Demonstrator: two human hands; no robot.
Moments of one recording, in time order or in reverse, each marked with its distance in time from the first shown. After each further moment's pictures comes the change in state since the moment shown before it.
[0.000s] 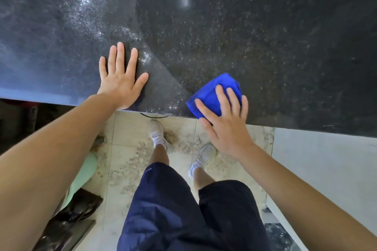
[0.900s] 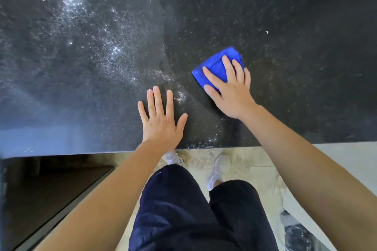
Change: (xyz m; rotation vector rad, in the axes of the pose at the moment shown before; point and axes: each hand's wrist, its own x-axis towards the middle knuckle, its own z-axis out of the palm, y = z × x) left_hand 0.001 -0.008 0.009 -0.052 0.029 0.083; right_hand 0.176 -0.037 -0.037 0.047 -0.099 0.234
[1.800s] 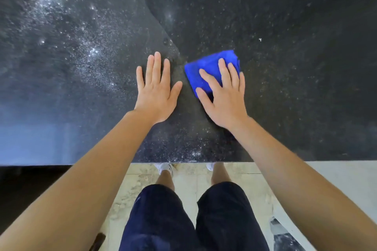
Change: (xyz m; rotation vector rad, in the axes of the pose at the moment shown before) left_hand 0.094 0.034 -0.046 -0.140 0.050 0.105; right_hand 0.011 0.019 0.014 0.105 0.207 0.021
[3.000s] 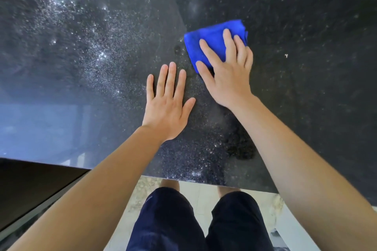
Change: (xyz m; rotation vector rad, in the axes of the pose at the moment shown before) left_hand 0.006 0.011 0.014 0.224 0.057 -0.009; right_hand 0.106 -0.008 -0.001 -0.076 0.059 -0.136
